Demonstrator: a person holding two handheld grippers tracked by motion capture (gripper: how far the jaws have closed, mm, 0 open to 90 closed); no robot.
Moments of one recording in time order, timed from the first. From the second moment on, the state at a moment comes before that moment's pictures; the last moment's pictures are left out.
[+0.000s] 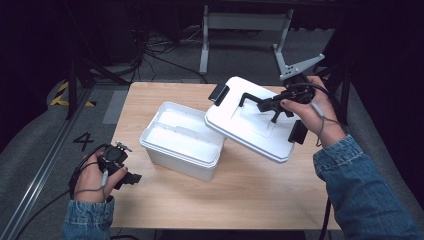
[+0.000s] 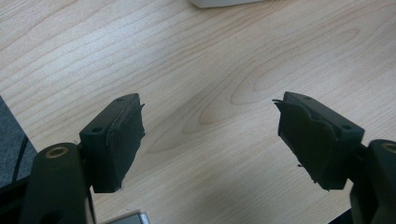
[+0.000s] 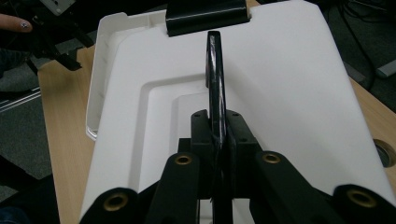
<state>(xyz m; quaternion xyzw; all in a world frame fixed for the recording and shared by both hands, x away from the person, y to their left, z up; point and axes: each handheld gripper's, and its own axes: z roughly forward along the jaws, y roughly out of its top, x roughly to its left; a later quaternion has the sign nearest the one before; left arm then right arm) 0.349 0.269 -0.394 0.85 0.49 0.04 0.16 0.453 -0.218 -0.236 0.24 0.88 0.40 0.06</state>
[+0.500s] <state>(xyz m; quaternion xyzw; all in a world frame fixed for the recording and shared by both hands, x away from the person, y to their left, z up) 0.350 0.269 -0.397 0.85 0.50 0.03 0.16 0.457 -0.272 -0.257 0.28 0.88 0.38 0.07</state>
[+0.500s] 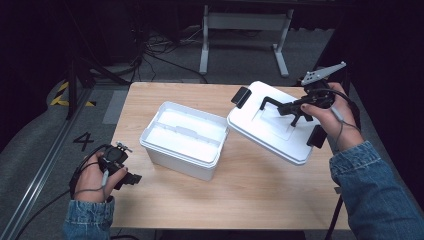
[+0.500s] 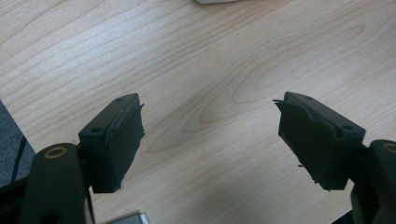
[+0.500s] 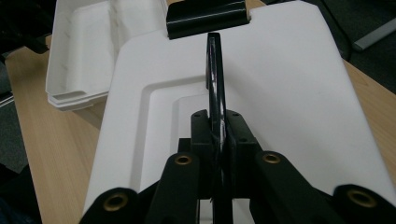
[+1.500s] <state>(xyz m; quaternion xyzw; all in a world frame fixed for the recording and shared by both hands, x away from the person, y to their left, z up) 0.342 0.276 -0.403 0.85 0.50 0.04 0.16 0.492 -0.307 -0.377 0.33 0.88 0.33 0.05</state>
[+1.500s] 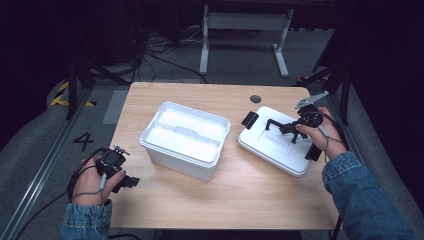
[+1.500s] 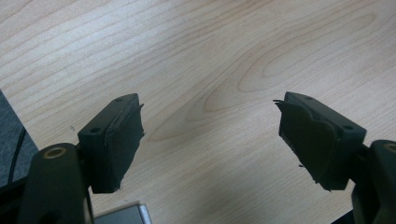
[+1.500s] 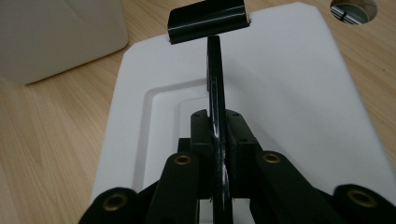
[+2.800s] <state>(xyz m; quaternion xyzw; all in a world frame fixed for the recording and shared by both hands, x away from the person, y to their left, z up) 0.339 0.278 -0.405 0.85 0.50 0.04 0.16 0.494 -0.333 -0.403 0.38 0.85 0.36 0.09</state>
